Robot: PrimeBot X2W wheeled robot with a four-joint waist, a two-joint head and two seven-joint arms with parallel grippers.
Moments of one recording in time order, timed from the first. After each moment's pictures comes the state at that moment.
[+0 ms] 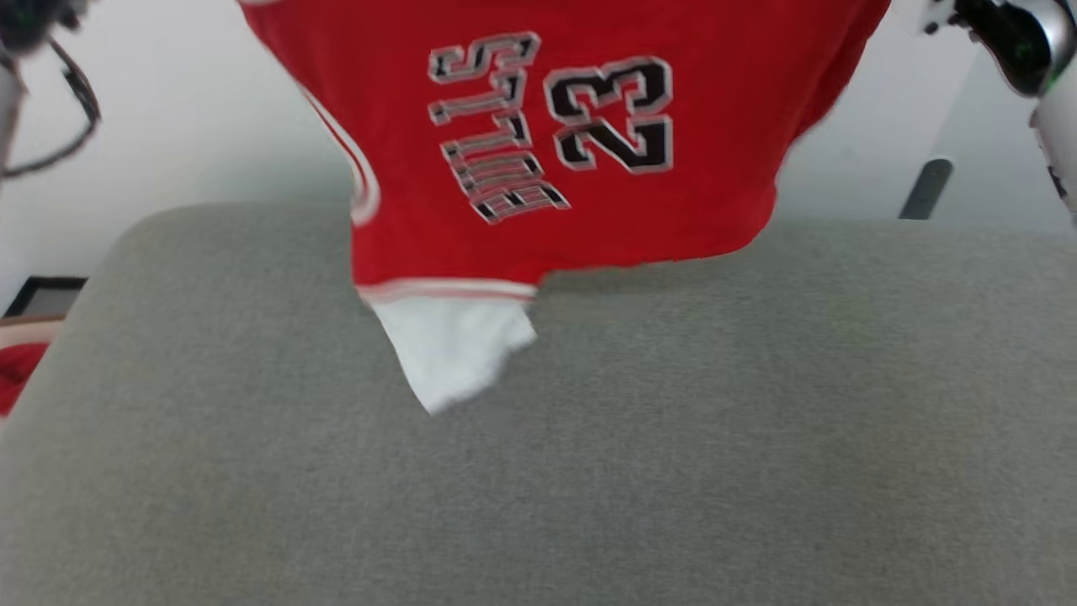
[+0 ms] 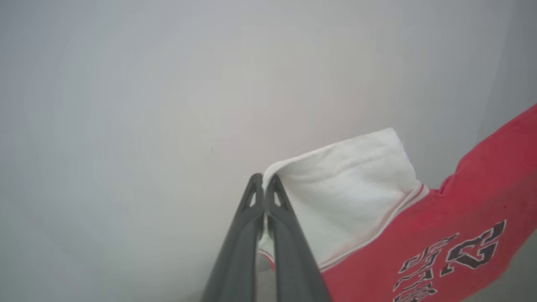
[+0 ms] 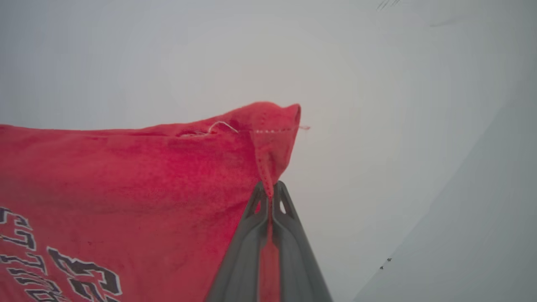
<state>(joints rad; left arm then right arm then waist) -1.50 0.56 -0.76 0.79 -0.85 -0.09 0.37 -1.49 -0.27 0.72 1.09 0.62 0.13 0.11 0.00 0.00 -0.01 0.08</state>
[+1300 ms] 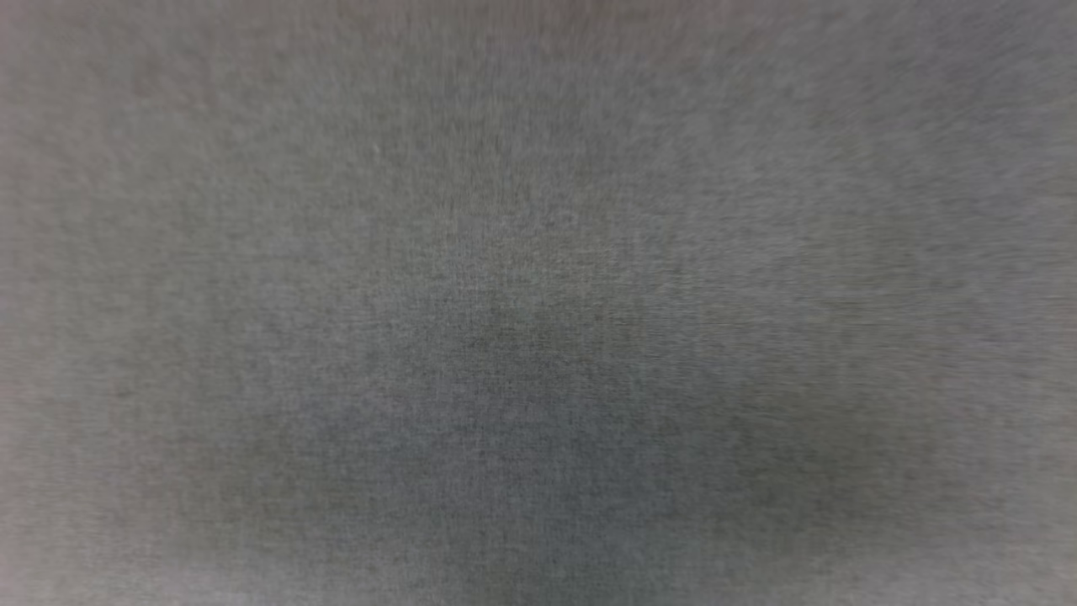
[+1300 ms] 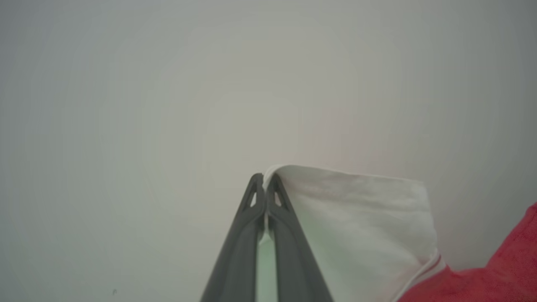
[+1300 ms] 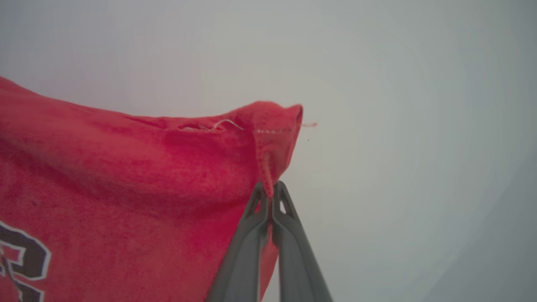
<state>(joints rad) -2.18 0.44 -0.80 1.07 -0.75 -0.09 -0.23 -1.96 -0.29 0.43 1.13 0.16 0.13 -0.26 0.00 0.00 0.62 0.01</state>
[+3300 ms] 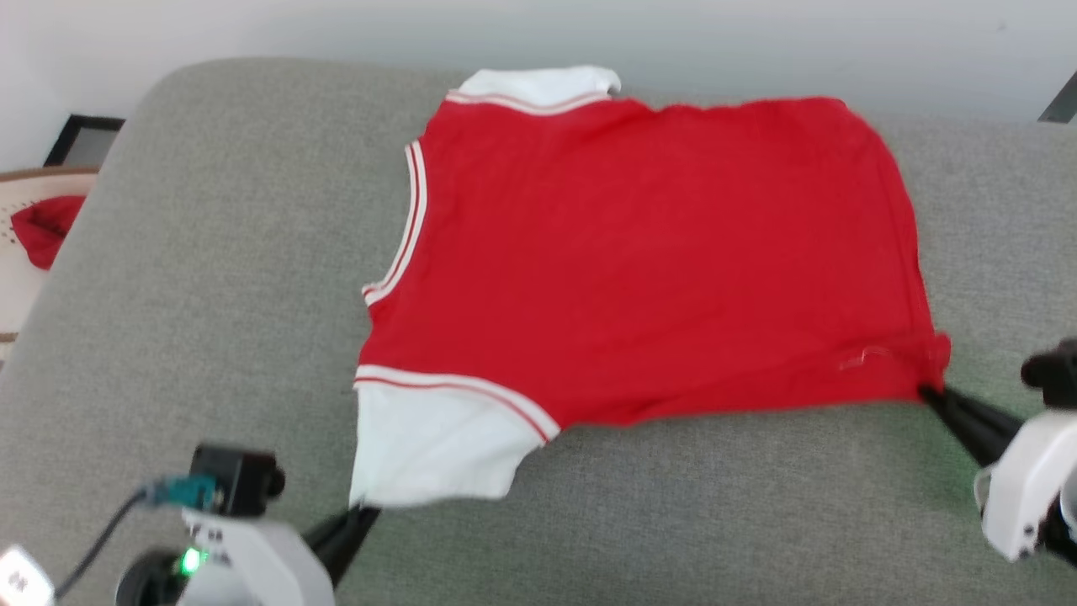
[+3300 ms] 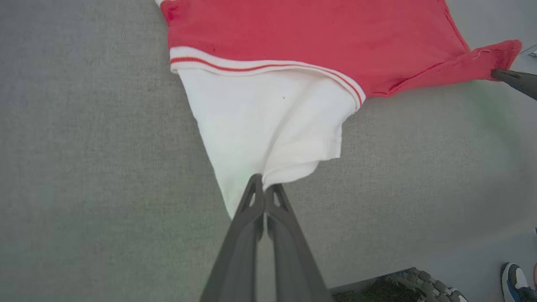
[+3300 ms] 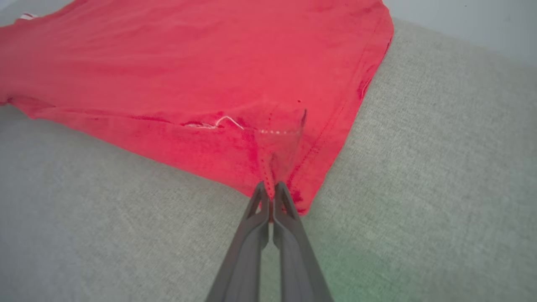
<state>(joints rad) -0.39 0.96 -0.94 -0.28 -1.26 0.35 0.06 -0.47 -0.78 0.70 0.33 0.85 0.13 0.05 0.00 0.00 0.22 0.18</state>
